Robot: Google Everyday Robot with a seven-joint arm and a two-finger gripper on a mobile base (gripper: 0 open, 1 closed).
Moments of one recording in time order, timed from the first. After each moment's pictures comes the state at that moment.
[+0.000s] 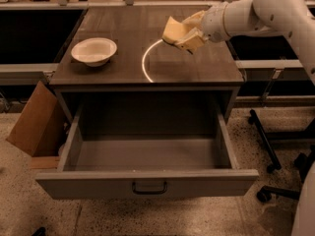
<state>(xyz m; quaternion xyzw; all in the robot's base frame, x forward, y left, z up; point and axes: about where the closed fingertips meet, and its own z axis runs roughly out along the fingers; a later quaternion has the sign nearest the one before) 0.756 -0.102 0.926 -0.57 0.63 0.08 0.52</state>
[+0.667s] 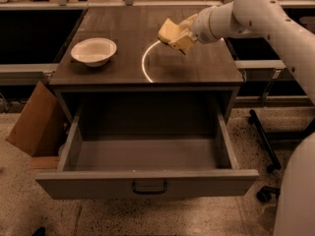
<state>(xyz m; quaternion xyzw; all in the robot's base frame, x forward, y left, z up) 0.791 -0.091 0.905 -0.50 0.69 0.07 0.51</state>
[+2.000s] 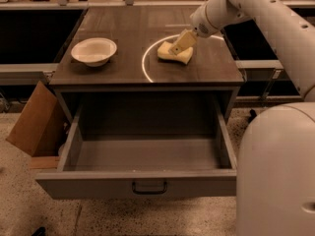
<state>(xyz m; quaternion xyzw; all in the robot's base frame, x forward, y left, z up) 0.800 -0.096 0.889 -0.50 0.76 0.08 0.41</state>
